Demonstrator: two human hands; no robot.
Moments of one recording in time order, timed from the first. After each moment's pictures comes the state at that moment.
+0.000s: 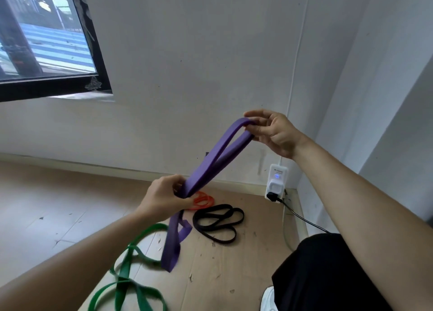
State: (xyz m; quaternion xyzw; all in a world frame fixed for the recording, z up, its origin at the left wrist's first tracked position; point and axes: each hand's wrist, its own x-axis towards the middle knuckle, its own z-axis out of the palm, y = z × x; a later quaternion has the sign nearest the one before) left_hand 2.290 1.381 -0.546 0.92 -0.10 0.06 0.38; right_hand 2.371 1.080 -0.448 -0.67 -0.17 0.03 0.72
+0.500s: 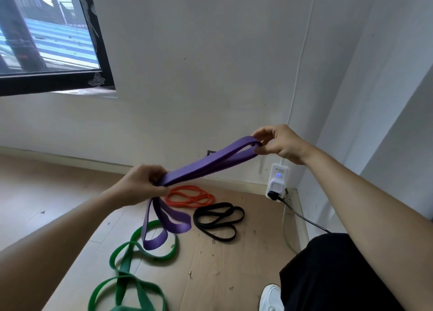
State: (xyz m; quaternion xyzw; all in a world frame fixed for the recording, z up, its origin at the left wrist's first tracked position) left_hand 2.302 1.444 -0.522 0.91 -0.12 -0.03 0.40; right_hand 2.373 1.056 -0.467 -0.86 -0.16 0.01 0.48
